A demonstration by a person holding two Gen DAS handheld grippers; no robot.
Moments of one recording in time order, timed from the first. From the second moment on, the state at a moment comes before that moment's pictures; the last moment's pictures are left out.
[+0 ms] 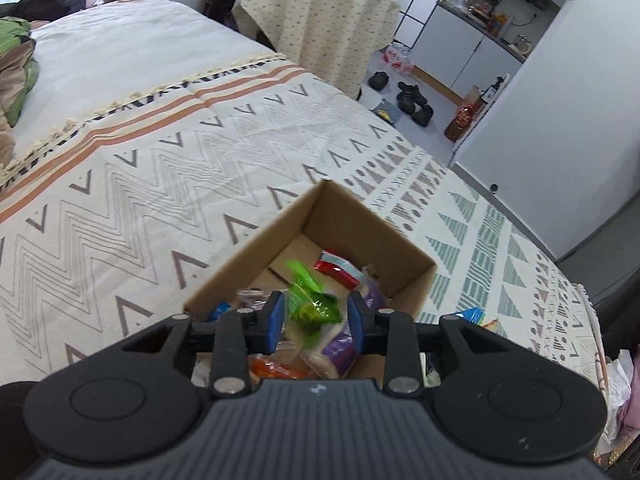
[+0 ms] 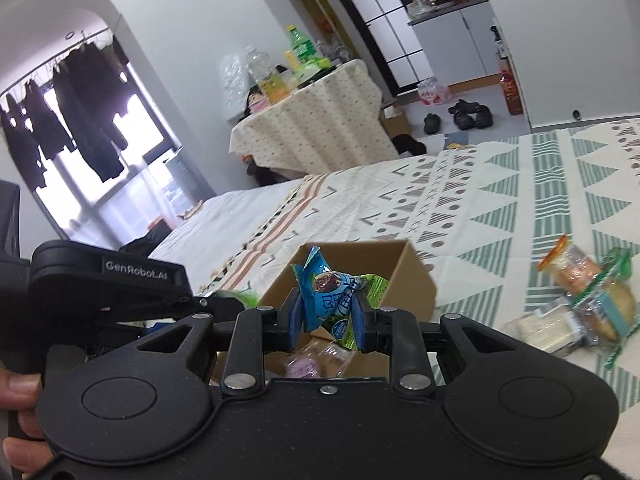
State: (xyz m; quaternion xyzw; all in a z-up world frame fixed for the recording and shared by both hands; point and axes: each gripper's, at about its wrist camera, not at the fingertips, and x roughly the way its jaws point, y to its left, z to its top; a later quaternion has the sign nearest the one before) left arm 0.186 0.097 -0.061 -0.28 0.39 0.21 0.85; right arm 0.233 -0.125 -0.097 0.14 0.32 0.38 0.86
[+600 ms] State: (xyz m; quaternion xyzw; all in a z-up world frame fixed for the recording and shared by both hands) left arm 0.179 0.089 -0.070 -0.24 0.41 0.24 0.85; right arm 0.230 -0.131 -0.094 0.13 0.34 0.36 0.86
